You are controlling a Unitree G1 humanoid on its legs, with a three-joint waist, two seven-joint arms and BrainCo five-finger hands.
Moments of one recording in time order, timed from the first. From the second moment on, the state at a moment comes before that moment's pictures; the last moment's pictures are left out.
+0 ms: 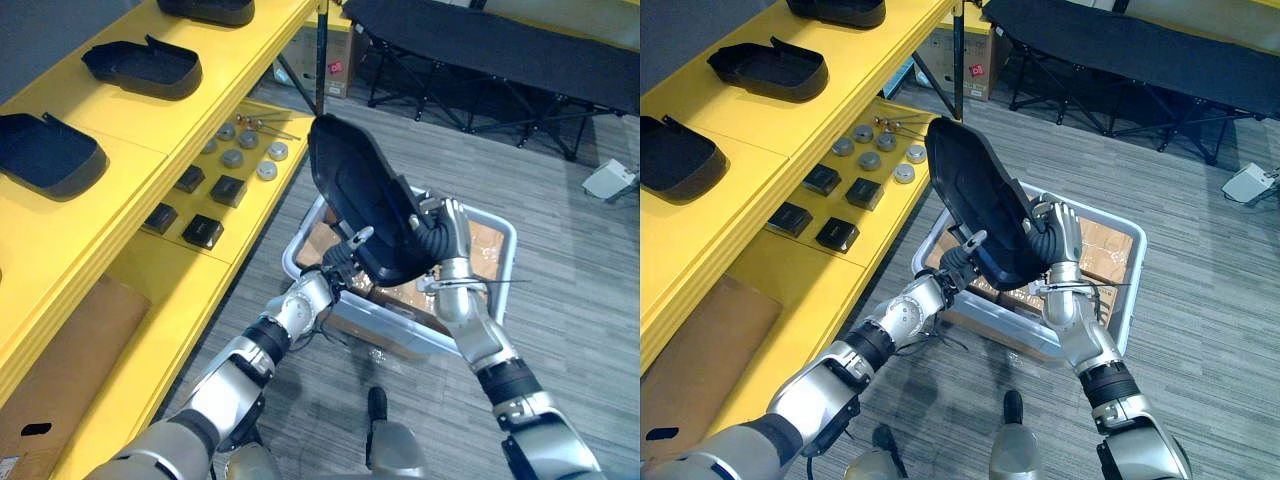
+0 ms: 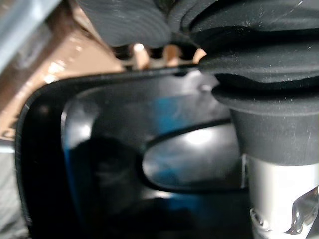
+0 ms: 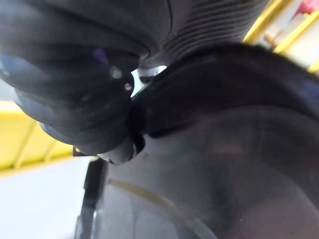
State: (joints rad) left arm -0.78 0.03 -0.53 0.79 -1.25 0.04 0.02; right arm -0.42 -0.32 0.22 0.33 -0.47 -0.20 -0.56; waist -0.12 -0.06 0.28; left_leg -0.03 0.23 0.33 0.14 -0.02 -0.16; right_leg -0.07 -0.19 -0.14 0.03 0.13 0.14
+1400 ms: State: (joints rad) left arm -0.41 0.03 -0.49 0.35 -0.99 -0.41 0.06; right arm -0.15 -0.24 0.39 -0.07 -0.23 -0.37 -0.62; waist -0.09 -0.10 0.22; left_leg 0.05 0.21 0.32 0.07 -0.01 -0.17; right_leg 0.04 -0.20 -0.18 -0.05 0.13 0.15
